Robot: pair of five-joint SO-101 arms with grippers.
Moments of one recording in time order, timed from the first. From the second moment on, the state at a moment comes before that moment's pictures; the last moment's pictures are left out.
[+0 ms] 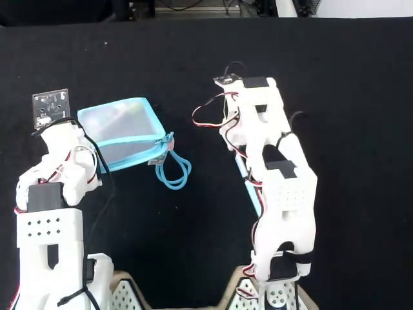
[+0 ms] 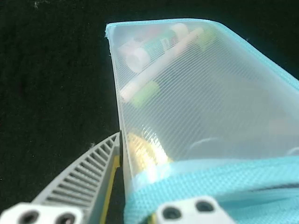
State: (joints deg) left arm -13.1 -54.4 50.5 62.3 2.1; right arm -6.2 38.1 -16.5 84.7 14.9
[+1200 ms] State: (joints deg) left arm -13.1 -54.4 50.5 62.3 2.1; right arm -27.3 -28.3 17.5 75.6 10.9
